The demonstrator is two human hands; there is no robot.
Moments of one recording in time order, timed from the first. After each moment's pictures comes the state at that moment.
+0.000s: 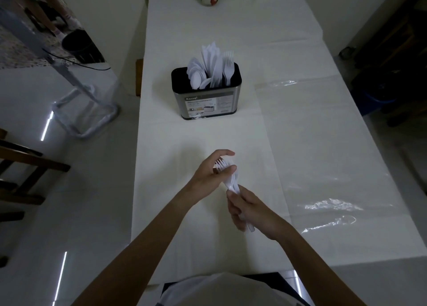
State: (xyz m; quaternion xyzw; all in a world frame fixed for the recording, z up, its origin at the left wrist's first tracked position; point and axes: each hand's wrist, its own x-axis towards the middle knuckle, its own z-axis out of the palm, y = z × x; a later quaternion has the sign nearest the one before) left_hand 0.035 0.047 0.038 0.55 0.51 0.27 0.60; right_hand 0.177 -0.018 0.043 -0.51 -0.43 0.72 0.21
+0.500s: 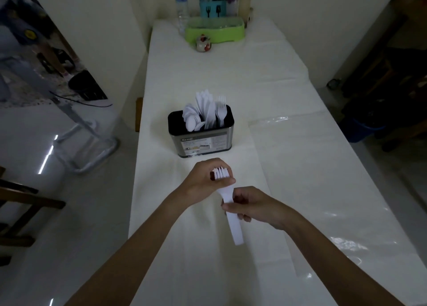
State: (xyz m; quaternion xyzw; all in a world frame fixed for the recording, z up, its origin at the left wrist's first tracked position) left_hand 0.033 0.117 0.083 0.65 0.45 0.26 0.55; right_hand 0.206 0.068 0.075 -0.51 -0.52 0.67 0.13
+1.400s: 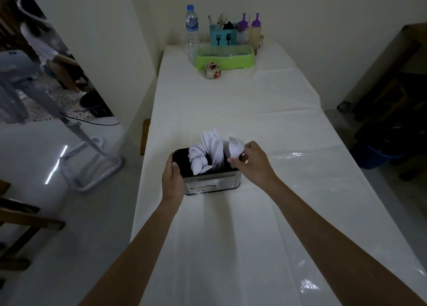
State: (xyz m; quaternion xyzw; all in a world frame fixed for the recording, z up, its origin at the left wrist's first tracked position) left_hand -0.007 0.233 0.036 0.37 0.65 0.50 0.43; right_hand 0.193 0.255 0.075 -0.64 -0.64 0.31 0.29
